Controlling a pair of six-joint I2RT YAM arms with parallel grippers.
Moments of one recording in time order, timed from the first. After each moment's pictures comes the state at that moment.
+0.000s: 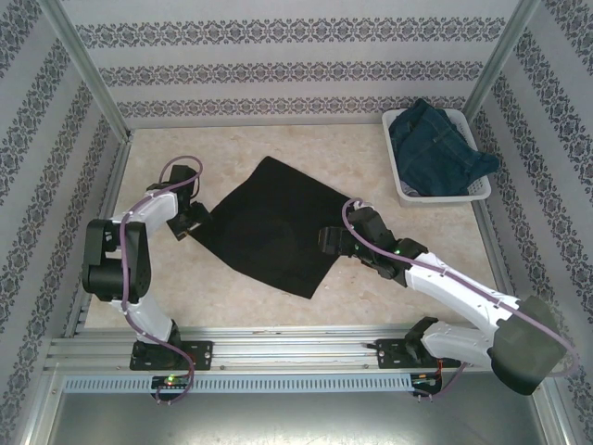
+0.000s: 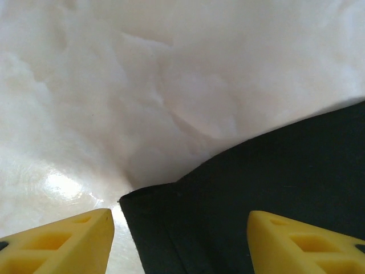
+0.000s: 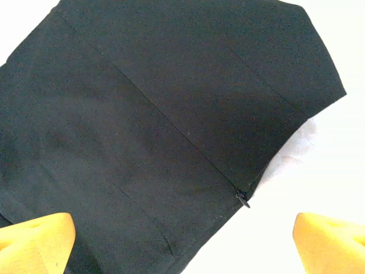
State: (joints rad) left arm -0.01 1.72 1.09 -0.69 -0.04 -0.69; right arm 0.65 1.13 0.68 -0.35 0.11 0.63
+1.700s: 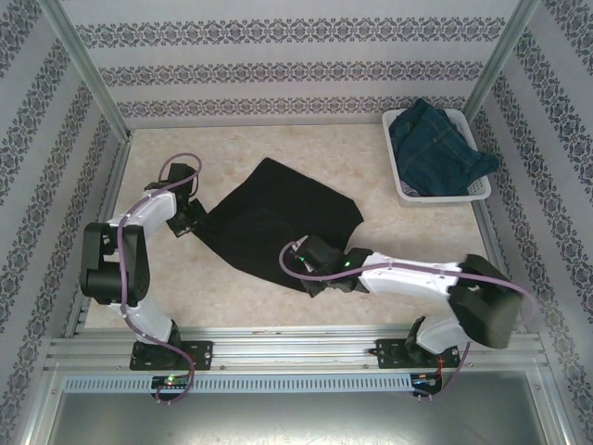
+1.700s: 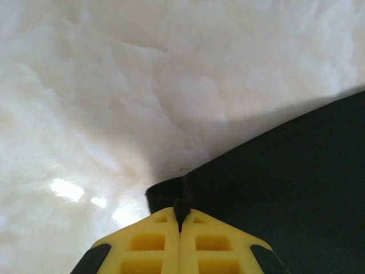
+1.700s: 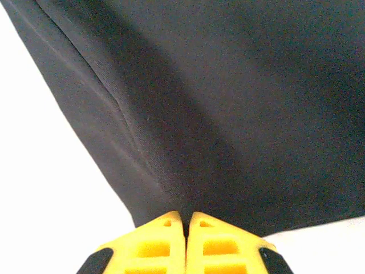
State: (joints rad) left arm -0.01 1.66 1.11 -0.73 -0.06 -0.65; right arm 0.97 1.40 0.79 -0.43 0.08 0.32
